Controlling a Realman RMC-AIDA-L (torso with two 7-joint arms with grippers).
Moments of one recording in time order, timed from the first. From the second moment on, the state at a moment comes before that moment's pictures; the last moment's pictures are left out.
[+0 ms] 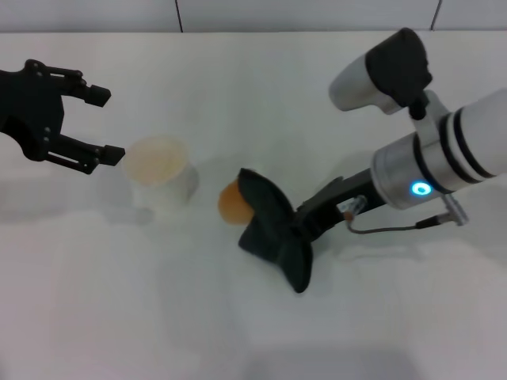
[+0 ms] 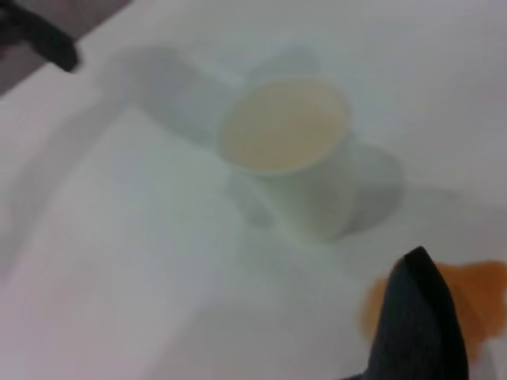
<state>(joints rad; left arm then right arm) -0.61 -1.91 0.86 1.18 2.16 1.80 -1.65 0.55 2.02 -1.73 -1.26 -2.12 -1.17 2.63</state>
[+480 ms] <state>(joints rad) -0.61 -1.91 0.86 1.18 2.16 1.79 -1.65 0.61 2.03 -1.81 -1.22 -2.05 -1.13 2.63</state>
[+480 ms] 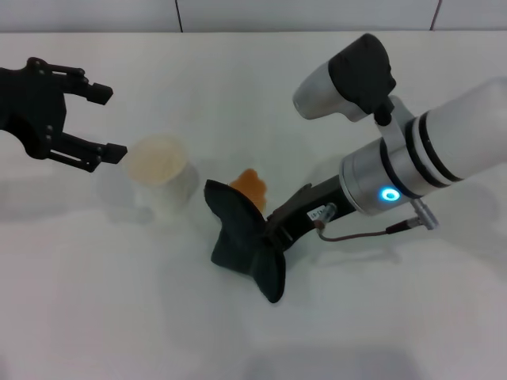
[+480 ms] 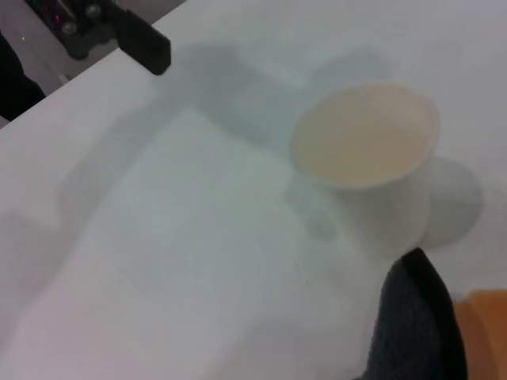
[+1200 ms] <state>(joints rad) -0.62 -1.93 0.86 1.18 2.16 1.77 -1.65 0.76 2.02 -1.84 -1.02 -2.04 -1.01 2.60</state>
